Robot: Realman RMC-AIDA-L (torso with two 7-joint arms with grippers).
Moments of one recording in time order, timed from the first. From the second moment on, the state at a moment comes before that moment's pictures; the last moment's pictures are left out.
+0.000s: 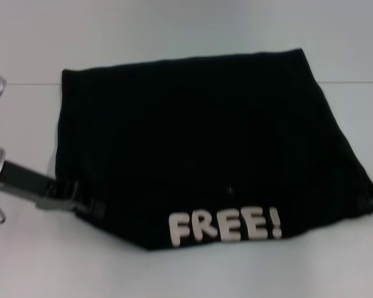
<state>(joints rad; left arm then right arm) -0.74 -1.97 0.57 0.76 2.58 1.74 -2.42 0.66 1.95 -0.83 -0.89 -2.59 -1.52 2.66</state>
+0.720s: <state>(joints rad) -0.68 -2.00 0.61 0.80 2.68 2.00 -2.30 0.45 2.02 -0.82 -1.06 -2.62 -1.86 2.64</state>
